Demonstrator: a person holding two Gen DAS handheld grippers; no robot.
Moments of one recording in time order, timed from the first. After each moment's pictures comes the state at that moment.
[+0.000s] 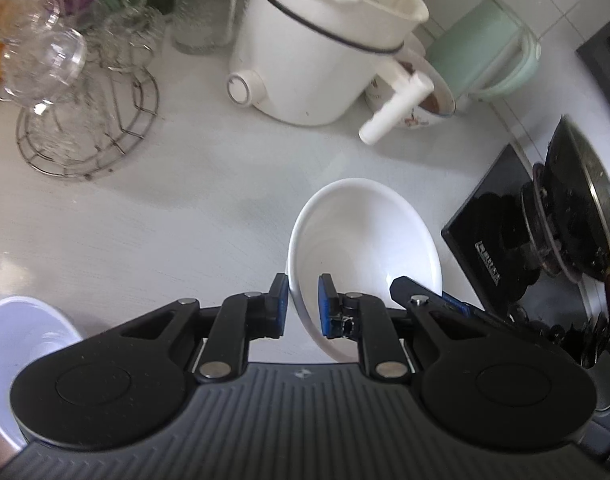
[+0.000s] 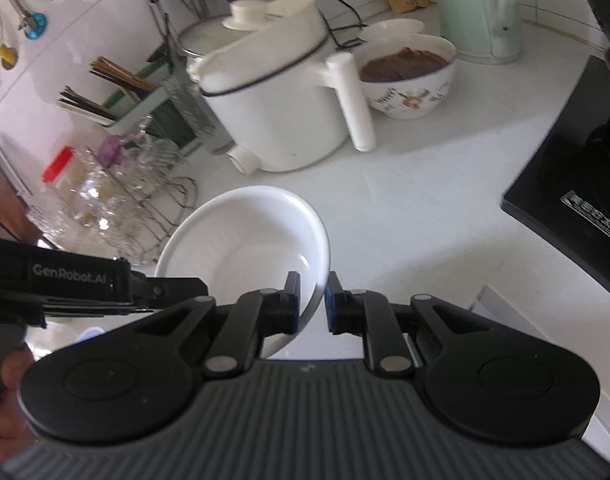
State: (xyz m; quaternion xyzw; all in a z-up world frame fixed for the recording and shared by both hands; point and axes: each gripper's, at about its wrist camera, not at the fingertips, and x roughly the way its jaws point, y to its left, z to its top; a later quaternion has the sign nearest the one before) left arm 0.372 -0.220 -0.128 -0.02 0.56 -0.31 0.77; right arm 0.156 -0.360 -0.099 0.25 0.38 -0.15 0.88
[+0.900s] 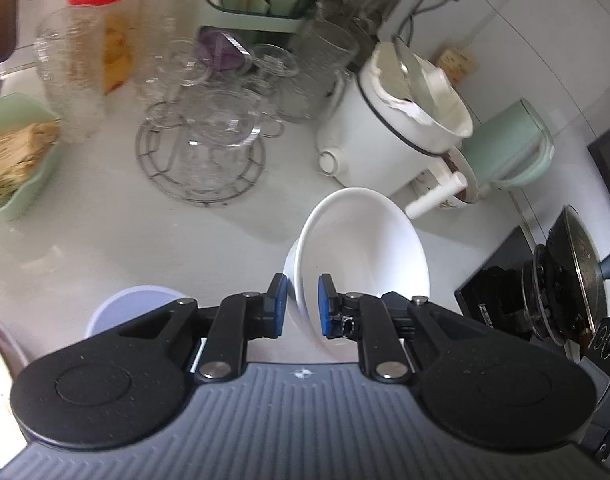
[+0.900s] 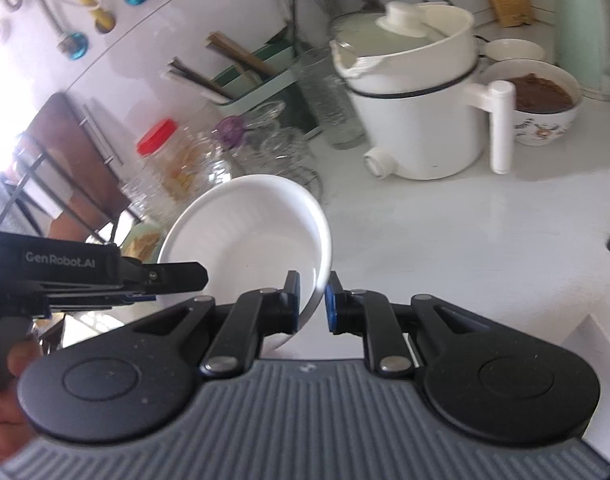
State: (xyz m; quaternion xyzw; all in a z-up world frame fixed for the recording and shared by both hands) left arm 0.373 -0.105 -0.069 -0.10 0.52 -0.24 0.81; right arm 0.196 -0.294 -0.060 0.23 0.39 -0.02 0.89
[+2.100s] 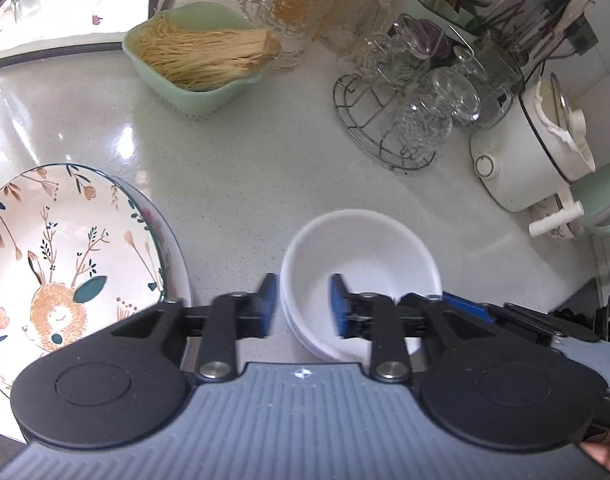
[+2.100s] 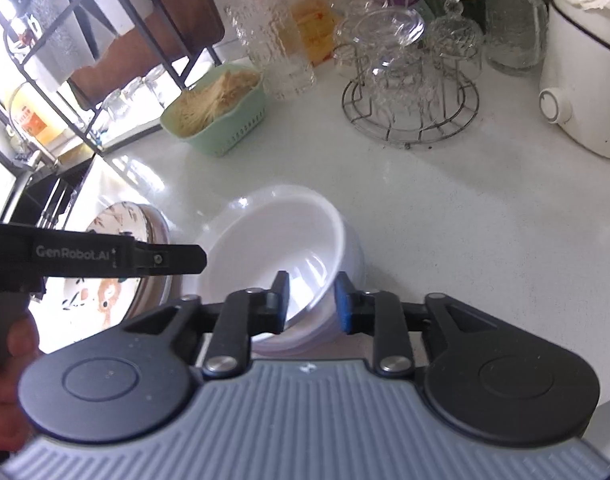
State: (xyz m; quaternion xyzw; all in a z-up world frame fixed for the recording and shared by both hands) left arm 0.334 0.025 -0.128 -0.15 0.54 -0.08 0.82; right arm 0.236 -0.179 -0.102 0.09 0.51 0.13 0.85
